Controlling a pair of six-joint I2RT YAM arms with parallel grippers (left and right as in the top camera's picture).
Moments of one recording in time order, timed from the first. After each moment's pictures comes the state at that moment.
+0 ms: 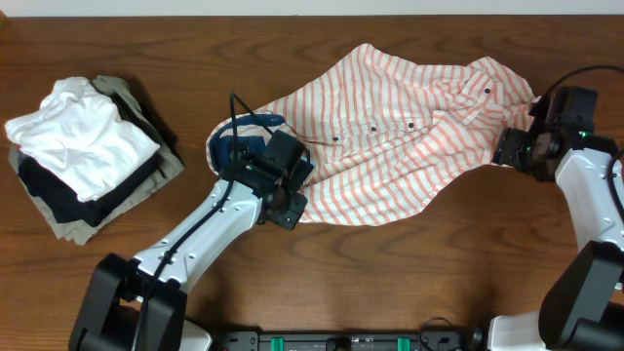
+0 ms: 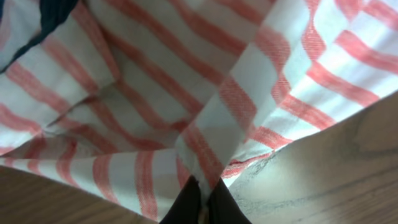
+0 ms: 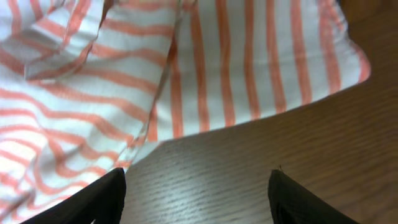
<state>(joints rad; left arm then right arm) -0.50 1.56 0.96 -0.76 0.07 0.01 -0.26 1.62 1.11 -0.65 -0.03 0.11</state>
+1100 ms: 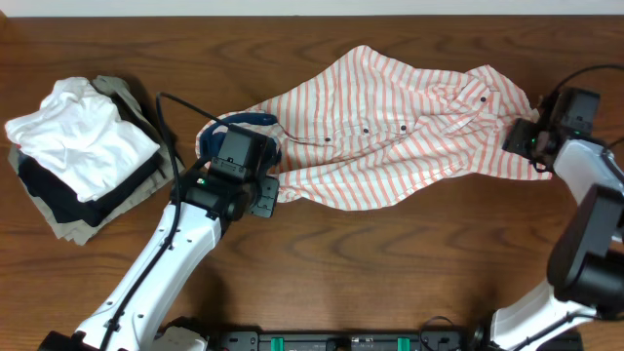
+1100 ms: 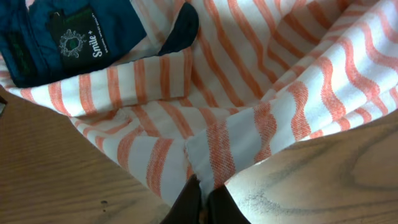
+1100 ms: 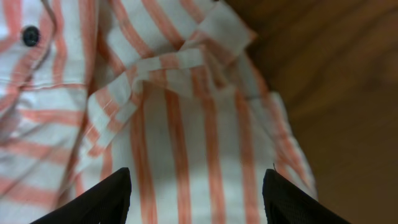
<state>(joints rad) -0.38 1.32 0.96 -0.80 0.00 -0.11 -0.34 1.87 1.11 -0.28 -0.04 0.09</state>
